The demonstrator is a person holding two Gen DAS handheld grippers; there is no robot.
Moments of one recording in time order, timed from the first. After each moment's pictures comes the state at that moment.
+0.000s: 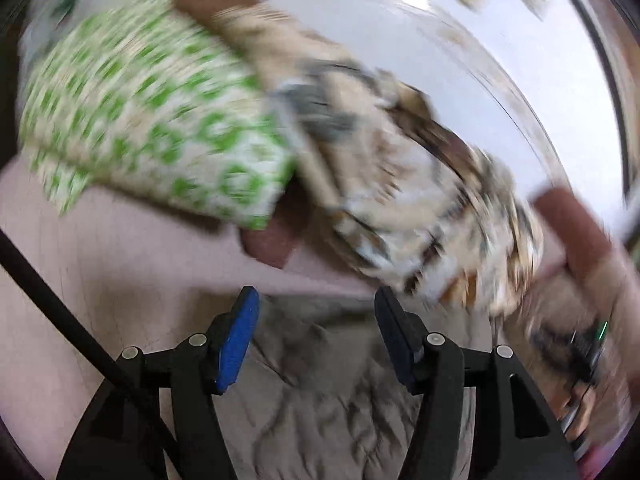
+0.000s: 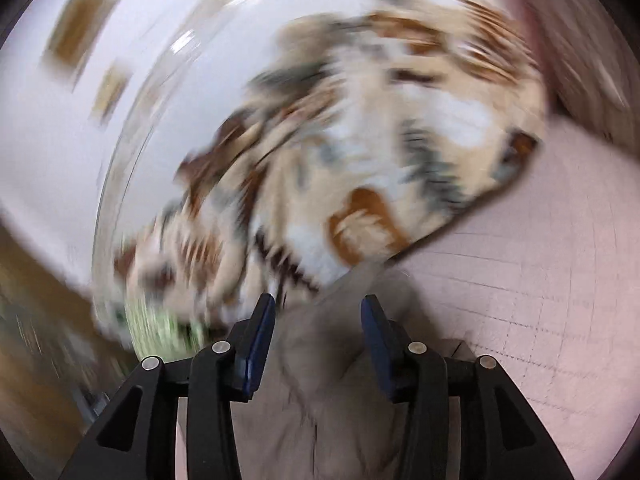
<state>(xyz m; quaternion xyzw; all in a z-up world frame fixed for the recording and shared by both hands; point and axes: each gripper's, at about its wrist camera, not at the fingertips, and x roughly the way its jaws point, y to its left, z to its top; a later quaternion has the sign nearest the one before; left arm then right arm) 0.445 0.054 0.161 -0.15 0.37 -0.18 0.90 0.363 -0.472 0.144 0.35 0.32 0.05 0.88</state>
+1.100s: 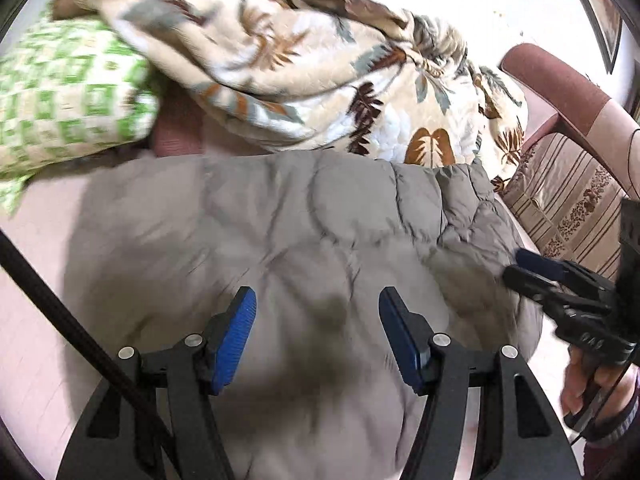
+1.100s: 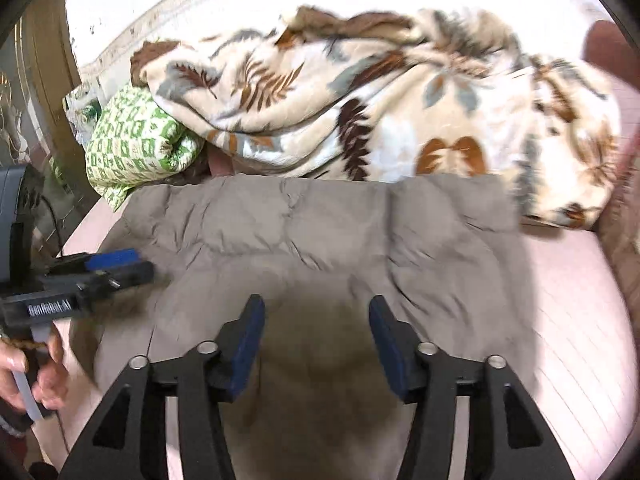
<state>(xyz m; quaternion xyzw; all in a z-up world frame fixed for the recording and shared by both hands) 0.385 -0.061 0.096 -0.03 0.44 -0.22 0.87 0.318 -0.313 0.115 0.04 0.39 0.07 0.92</state>
